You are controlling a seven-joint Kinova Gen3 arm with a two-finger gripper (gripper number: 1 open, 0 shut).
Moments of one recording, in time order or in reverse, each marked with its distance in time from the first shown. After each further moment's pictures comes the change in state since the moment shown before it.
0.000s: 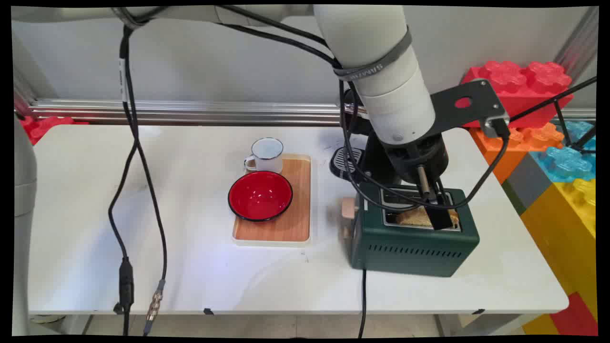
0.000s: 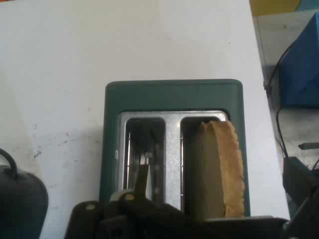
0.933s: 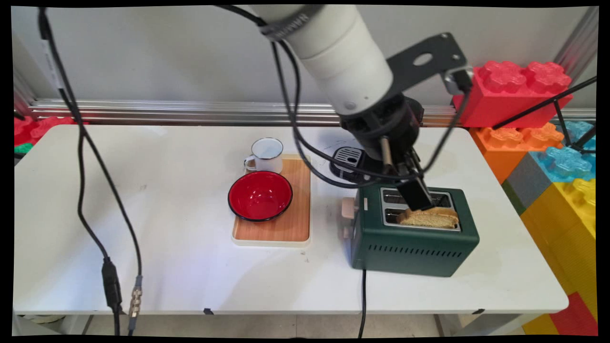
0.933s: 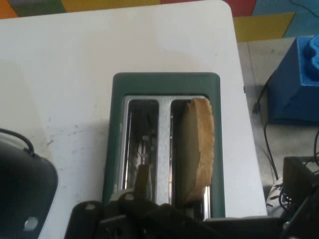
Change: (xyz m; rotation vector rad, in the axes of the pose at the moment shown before) arm -0.037 0.008 -0.075 0.002 0.090 -0.025
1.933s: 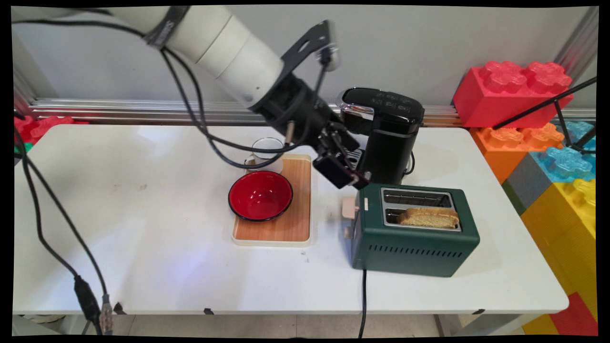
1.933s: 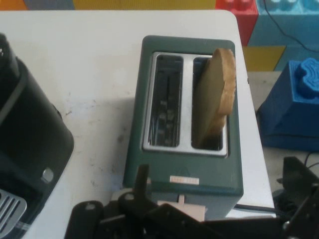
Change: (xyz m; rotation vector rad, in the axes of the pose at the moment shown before) arm -0.122 -0.036 -0.049 -0.027 0.162 -0.077
